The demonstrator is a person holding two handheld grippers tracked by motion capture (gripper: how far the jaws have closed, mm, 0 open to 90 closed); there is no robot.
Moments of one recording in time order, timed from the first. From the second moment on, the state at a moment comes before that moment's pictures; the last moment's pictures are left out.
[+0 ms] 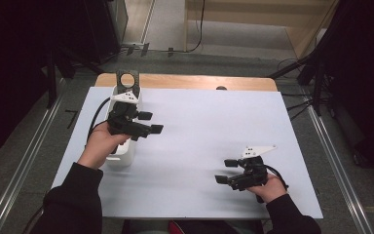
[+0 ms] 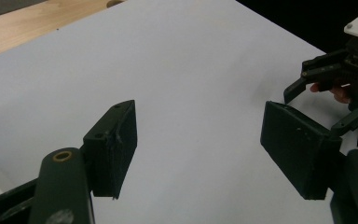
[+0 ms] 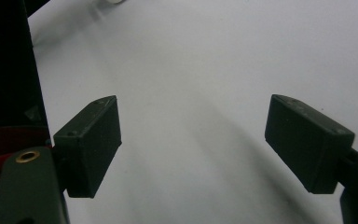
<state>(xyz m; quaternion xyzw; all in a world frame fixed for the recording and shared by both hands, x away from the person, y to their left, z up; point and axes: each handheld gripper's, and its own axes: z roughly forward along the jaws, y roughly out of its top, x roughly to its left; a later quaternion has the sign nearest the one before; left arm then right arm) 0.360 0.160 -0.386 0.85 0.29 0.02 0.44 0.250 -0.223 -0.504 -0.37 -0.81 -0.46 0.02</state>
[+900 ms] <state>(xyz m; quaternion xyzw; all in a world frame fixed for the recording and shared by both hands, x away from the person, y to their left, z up) 0.329 0.151 -0.408 0.86 0.26 0.03 0.44 0.250 -0.222 -0.504 -0.37 -0.81 -0.46 0.02</state>
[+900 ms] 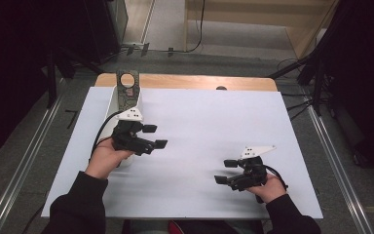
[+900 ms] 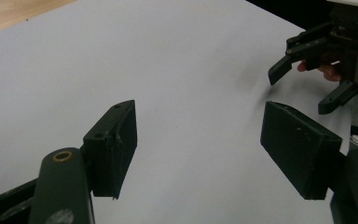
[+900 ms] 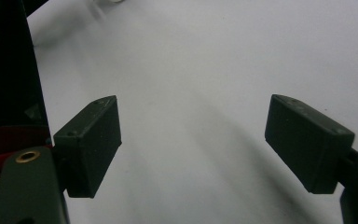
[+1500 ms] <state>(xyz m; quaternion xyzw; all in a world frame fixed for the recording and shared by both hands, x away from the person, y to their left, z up) 0.316 0.146 -0.428 0.87 0.25 0.02 0.43 0.249 -0.222 -0.504 -0.37 -0.81 -0.46 0.02</state>
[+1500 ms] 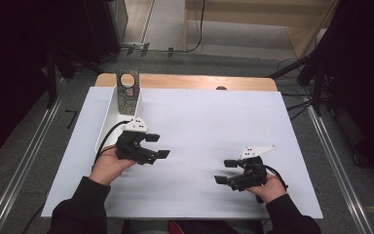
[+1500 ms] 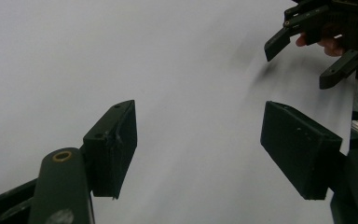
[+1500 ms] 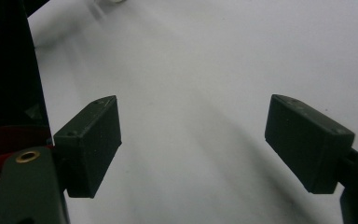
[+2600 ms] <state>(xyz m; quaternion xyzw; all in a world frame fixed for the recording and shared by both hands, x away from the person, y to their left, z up) 0.285 0.160 -0.453 0.88 0.22 0.02 0.41 0.249 -0.225 -0.503 -0.37 -0.81 -0.46 0.02</state>
